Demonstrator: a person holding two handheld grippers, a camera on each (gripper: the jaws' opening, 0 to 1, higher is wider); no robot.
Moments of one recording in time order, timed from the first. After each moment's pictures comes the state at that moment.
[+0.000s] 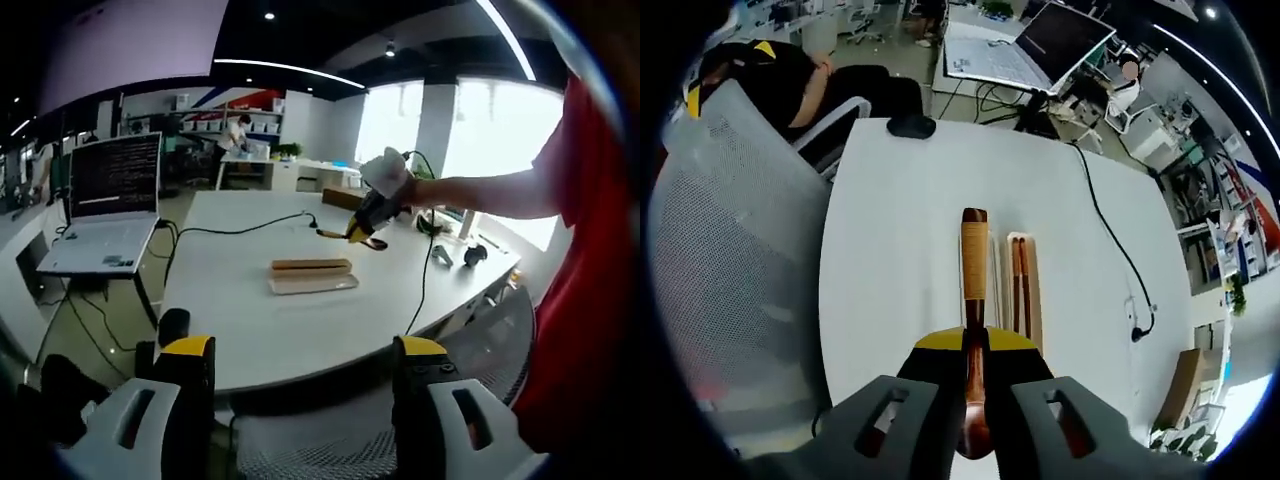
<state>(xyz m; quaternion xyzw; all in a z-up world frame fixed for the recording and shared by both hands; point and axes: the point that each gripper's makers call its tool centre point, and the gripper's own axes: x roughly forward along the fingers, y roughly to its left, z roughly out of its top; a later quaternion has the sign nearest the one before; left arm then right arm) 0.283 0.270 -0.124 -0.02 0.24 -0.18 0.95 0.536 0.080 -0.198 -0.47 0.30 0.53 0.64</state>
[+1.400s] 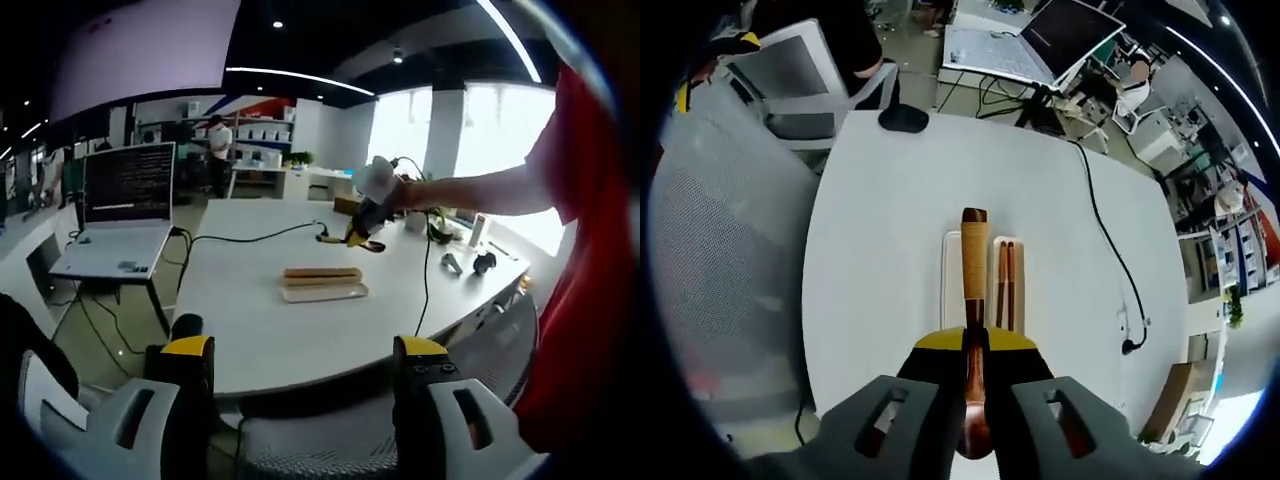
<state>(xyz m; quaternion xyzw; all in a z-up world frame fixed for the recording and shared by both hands) 0.279 0.279 -0.112 -0.02 0.22 -0.16 0.96 0.566 0.094 -0.198 -0.49 0.30 0.53 0.62</state>
